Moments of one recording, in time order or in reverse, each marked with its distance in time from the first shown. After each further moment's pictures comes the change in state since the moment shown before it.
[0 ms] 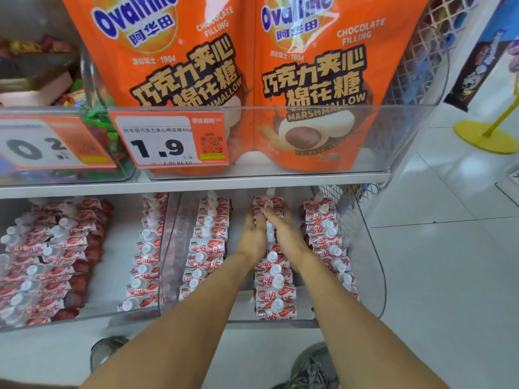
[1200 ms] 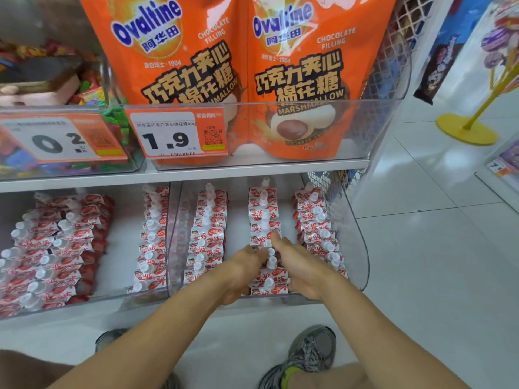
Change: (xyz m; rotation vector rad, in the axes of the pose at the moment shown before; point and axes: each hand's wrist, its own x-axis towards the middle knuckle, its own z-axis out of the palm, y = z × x) left_hand -0.089 -0.001 -0.031 0.113 -0.374 -0.317; right_hand -0.081 0.014 -0.020 0.017 -0.225 0.394
